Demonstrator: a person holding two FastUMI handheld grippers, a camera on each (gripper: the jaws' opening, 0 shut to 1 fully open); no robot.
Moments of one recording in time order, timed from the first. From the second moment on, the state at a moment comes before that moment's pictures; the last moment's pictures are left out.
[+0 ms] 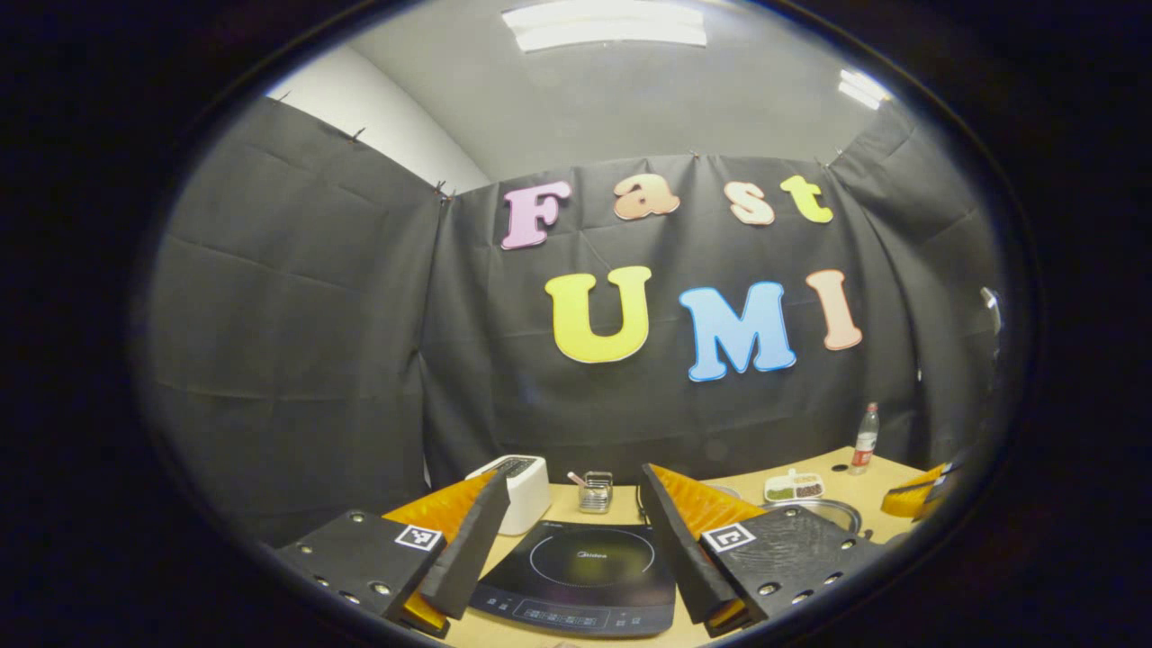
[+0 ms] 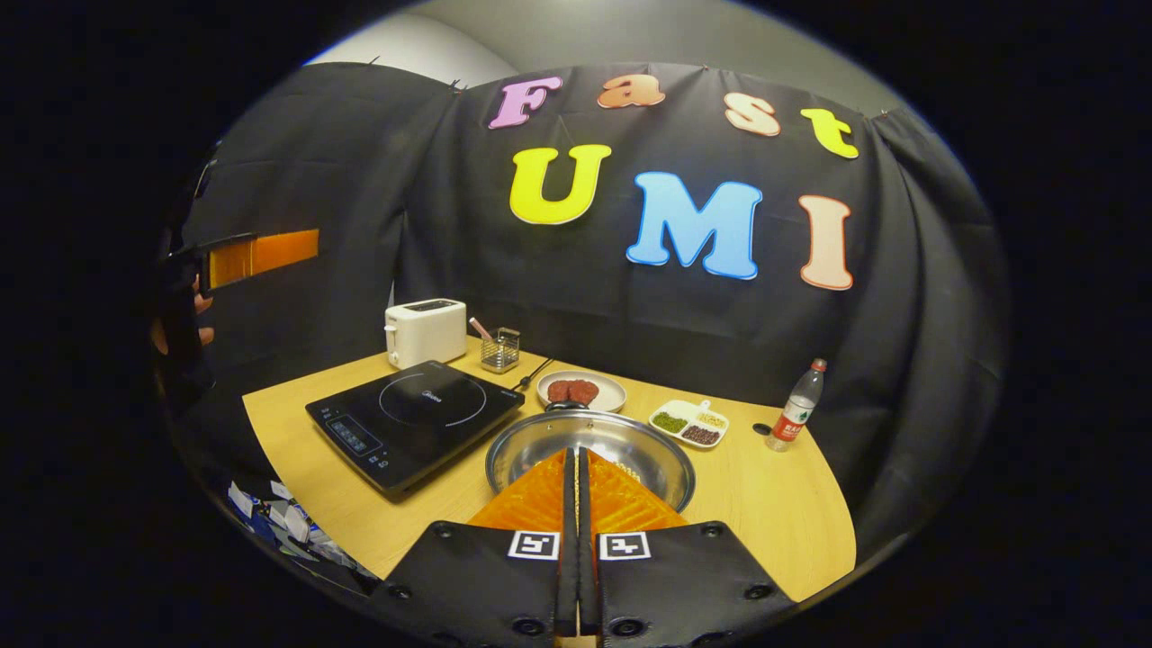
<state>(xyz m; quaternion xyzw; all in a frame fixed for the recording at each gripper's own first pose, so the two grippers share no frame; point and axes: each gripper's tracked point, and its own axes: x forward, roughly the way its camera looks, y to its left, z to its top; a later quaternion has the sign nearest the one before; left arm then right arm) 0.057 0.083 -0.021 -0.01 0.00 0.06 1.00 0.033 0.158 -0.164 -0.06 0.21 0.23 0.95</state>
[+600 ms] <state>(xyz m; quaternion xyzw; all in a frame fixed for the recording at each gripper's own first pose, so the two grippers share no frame) 0.086 0.068 -0.038 0.00 0.03 0.09 1.00 0.031 0.147 -0.249 -0.07 0.32 0.29 0.90</state>
